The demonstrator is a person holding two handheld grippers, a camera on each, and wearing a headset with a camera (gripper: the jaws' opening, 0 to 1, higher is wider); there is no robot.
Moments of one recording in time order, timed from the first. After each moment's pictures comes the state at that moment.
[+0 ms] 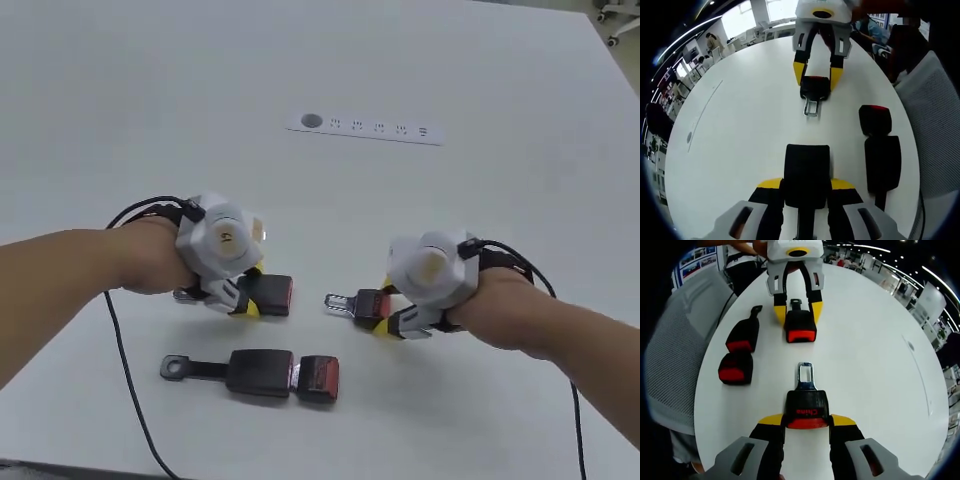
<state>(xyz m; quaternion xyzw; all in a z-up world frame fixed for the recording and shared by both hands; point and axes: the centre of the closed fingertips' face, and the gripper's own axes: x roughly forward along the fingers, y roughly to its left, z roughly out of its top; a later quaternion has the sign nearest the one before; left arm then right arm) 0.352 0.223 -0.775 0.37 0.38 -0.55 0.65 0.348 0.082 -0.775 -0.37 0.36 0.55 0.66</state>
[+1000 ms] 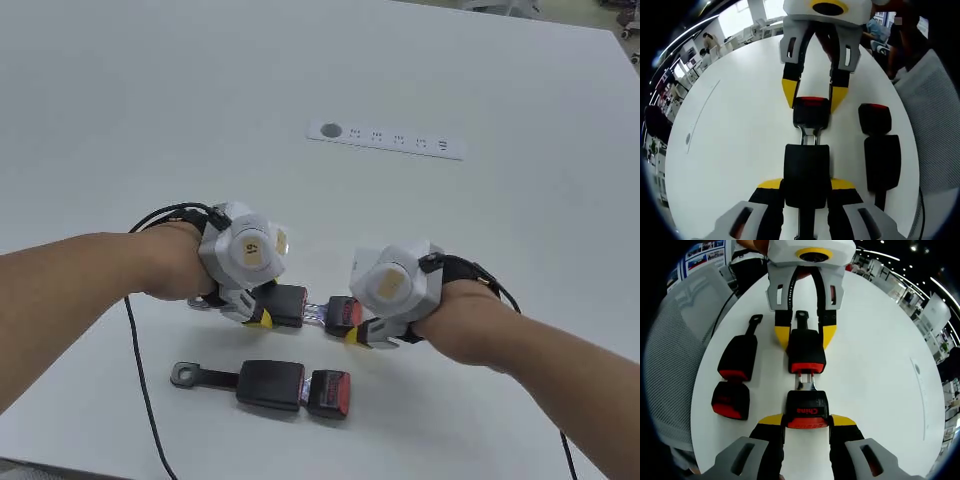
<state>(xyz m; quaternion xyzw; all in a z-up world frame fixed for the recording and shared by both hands) 0.351 0.223 -0.776 0.38 0.38 -0.55 0.64 0.349 0.135 -0.773 -0.39 0.33 0.57 0.64</state>
